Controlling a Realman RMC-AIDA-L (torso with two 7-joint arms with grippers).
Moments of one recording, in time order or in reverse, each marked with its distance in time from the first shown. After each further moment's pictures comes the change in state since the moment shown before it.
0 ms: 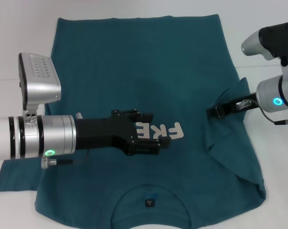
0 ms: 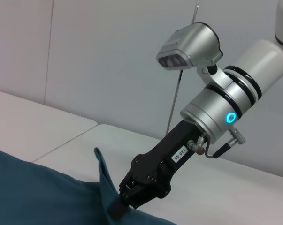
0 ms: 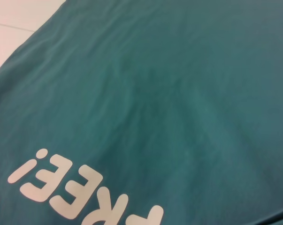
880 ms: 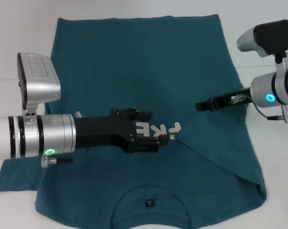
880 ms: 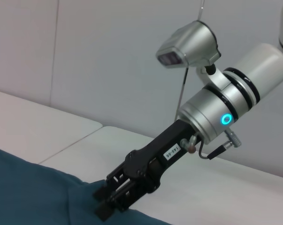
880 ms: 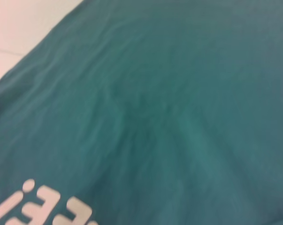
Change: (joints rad) left arm 0.001 -0.001 -0.003 0.000 -0.005 -0.011 0.005; right arm 0.012 0.015 0.000 0.023 0.019 0.099 -0.005
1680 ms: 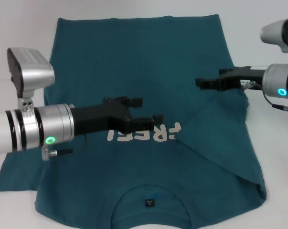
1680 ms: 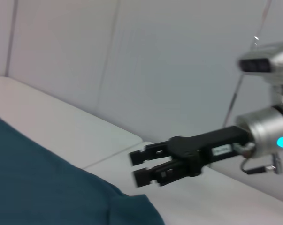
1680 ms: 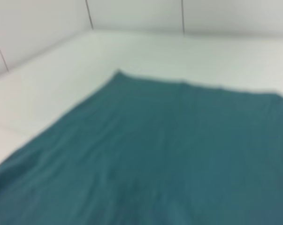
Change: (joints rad) left arm -0.009 -0.019 -0.075 0.004 -0.002 -0.080 -0.093; right arm -0.106 -0.003 0.011 -0.011 0.383 0.117 -0.394
